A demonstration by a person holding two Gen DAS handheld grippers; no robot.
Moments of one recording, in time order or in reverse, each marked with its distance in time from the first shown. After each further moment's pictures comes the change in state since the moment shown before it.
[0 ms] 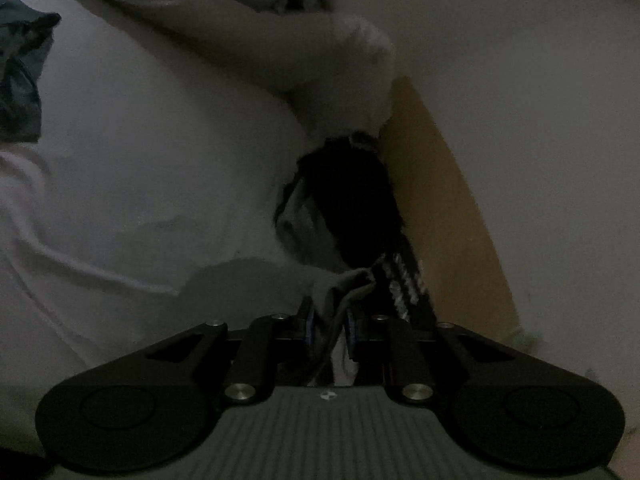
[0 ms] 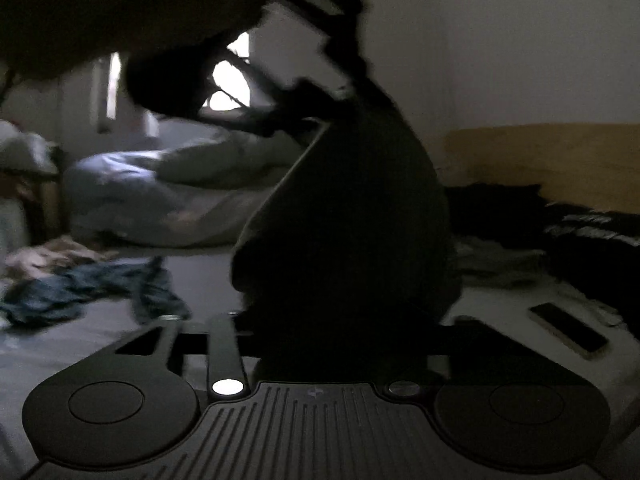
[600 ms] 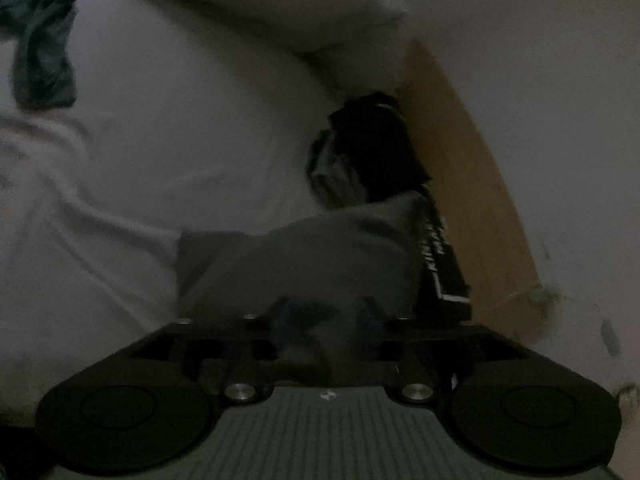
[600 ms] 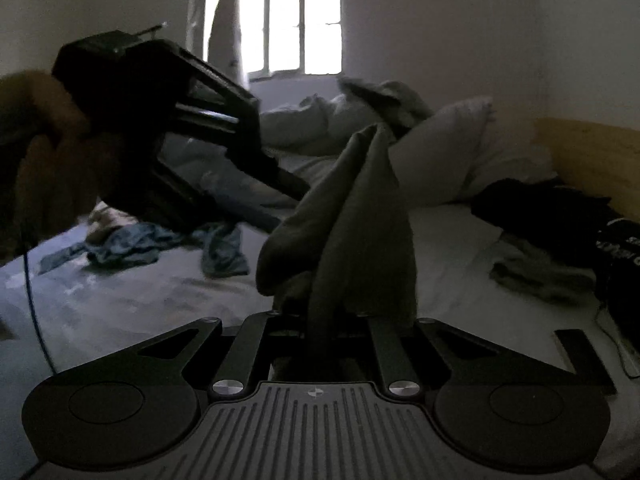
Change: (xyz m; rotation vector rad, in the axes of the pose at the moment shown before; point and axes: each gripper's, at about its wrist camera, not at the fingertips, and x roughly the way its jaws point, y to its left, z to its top) left arm -0.011 0.052 -0.021 0.074 0.133 0.020; right arm -0.045 -0.064 0.045 -0.145 0.157 0.282
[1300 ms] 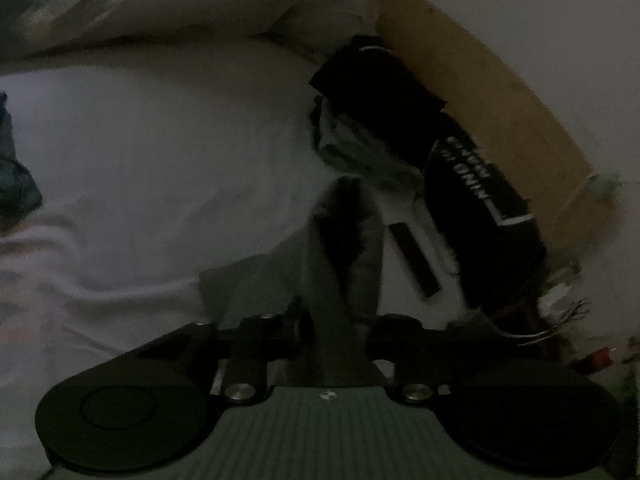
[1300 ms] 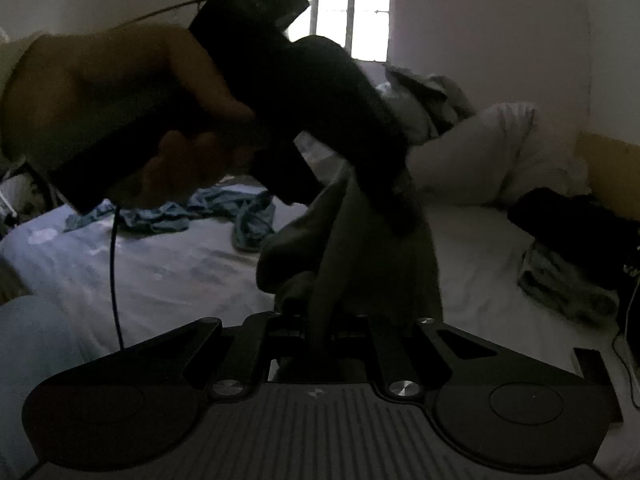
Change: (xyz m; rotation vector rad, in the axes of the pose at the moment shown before) left arm 0.048 -0.043 0.015 0.308 0.136 0.191; right arm -0.001 0.012 0.012 -0.096 0.056 0.076
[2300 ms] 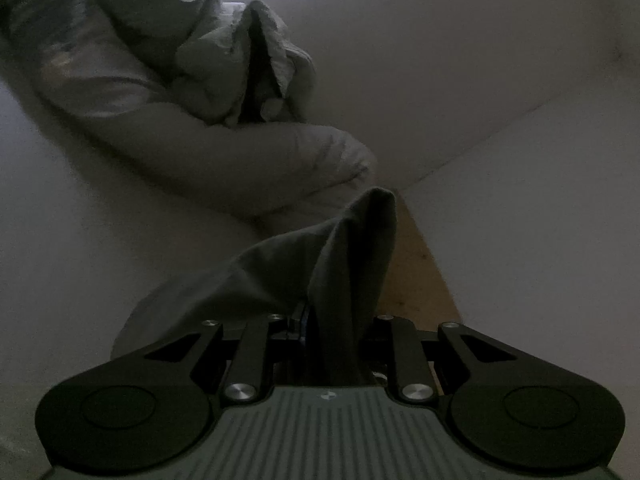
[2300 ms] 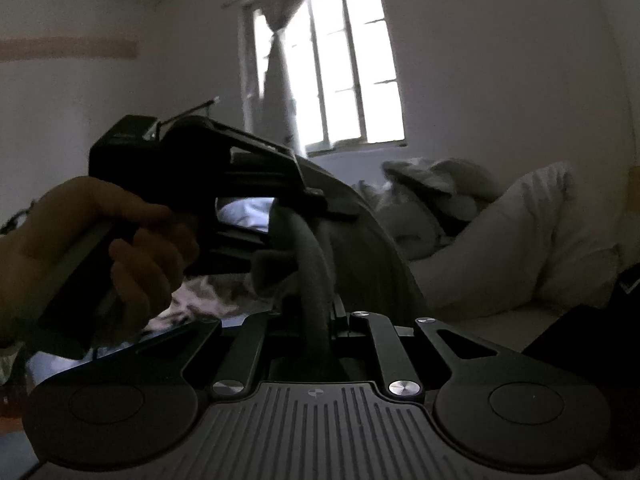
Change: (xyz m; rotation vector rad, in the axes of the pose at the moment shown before) left arm 0.014 -0.040 0.191 -0.426 -0.562 -0.104; right arm 0.087 -0.260 0.182 0.113 -0.233 0.268
